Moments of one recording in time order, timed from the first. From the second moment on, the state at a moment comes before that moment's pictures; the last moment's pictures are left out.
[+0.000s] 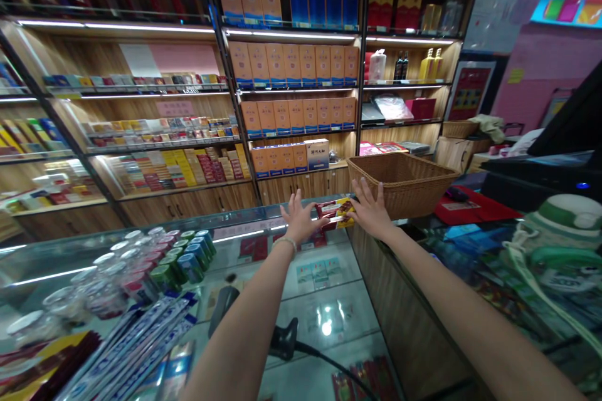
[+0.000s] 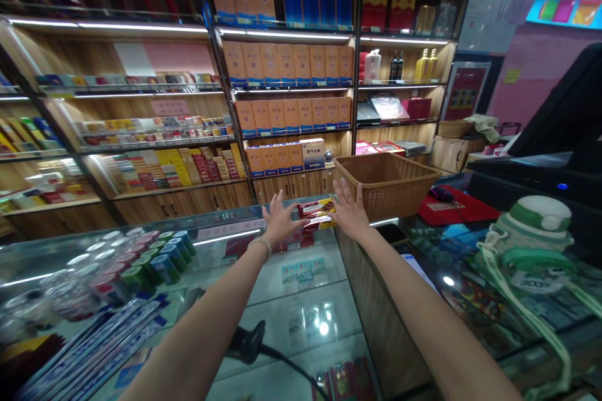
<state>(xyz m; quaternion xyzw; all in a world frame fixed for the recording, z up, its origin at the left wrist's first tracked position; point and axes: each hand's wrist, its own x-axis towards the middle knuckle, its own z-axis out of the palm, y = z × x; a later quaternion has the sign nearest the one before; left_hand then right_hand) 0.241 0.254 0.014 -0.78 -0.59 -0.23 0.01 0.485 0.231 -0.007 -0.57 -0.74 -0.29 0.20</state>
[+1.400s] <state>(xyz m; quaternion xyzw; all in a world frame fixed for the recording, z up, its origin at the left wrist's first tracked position) 0.247 0.275 -0.023 -0.78 -0.61 -0.13 -0.03 0.487 0.256 -0.051 -0.55 -0.78 -0.28 0.15</state>
